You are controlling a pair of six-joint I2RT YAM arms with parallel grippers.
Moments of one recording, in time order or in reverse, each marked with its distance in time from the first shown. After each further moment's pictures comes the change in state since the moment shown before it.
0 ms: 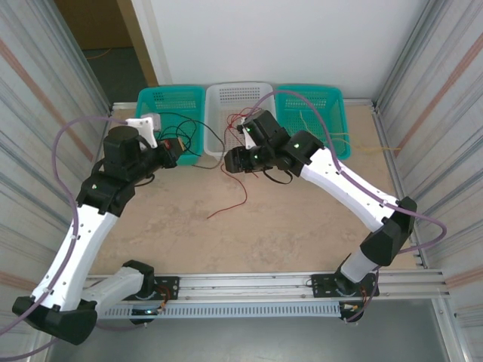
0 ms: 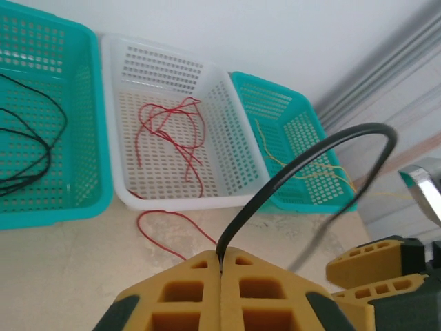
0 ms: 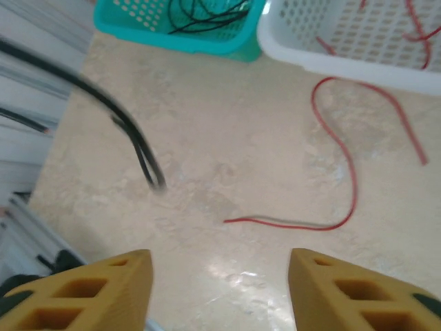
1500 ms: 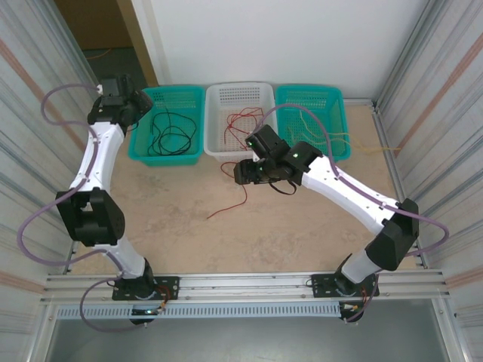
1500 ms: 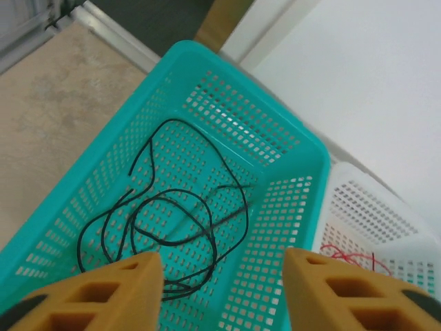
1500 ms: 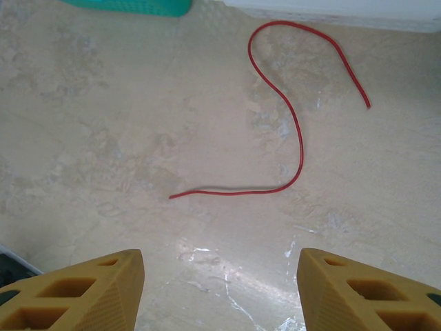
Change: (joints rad) left arm 0.371 0.716 0.471 0.003 -0.186 -0.173; right arm 0.006 -0.047 -0.176 0.000 0.066 0.043
